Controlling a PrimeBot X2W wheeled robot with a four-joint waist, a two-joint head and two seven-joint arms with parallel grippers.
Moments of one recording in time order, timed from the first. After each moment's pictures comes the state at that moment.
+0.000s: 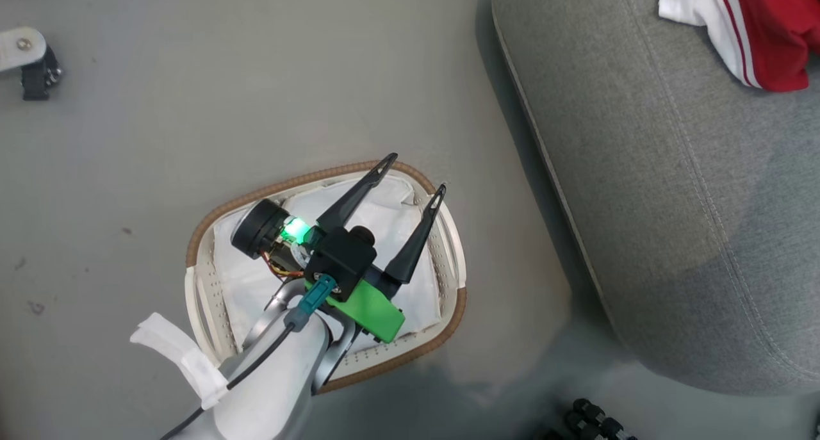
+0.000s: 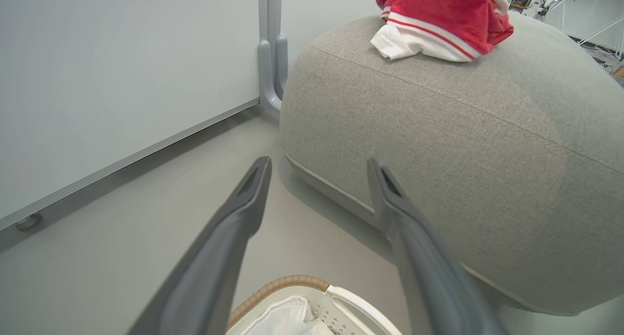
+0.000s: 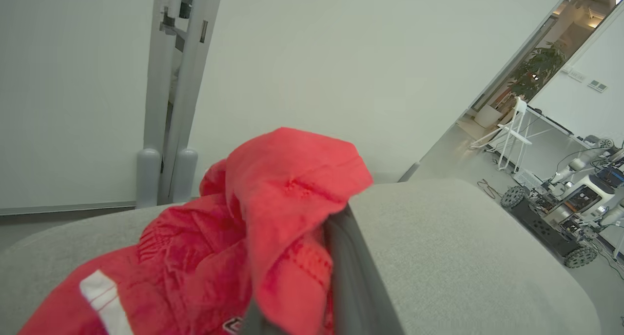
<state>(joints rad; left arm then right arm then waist) -0.49 0.12 -0.61 0.30 -0.14 -0.13 -0.26 -1.19 -0.47 -0.28 0.93 -0.12 0.13 -0.26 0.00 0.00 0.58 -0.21</state>
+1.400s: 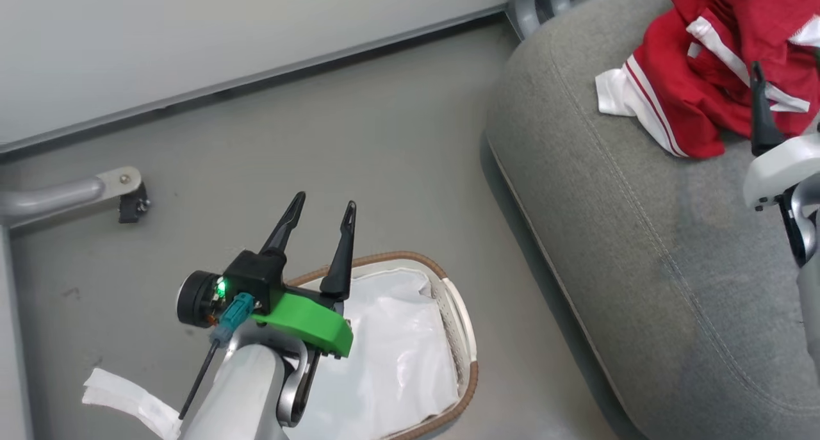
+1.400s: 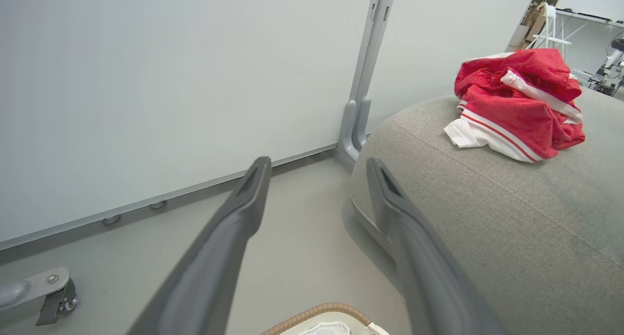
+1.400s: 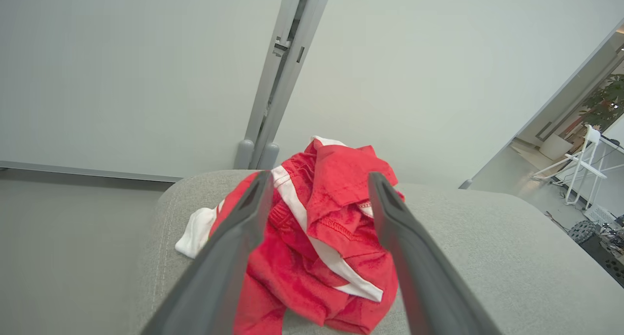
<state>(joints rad) -0.33 0.05 -0.36 0.36 -0.26 -0.08 -0.26 -0.69 -0.31 -0.13 0.64 -0.10 0.13 -0.26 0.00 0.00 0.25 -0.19</state>
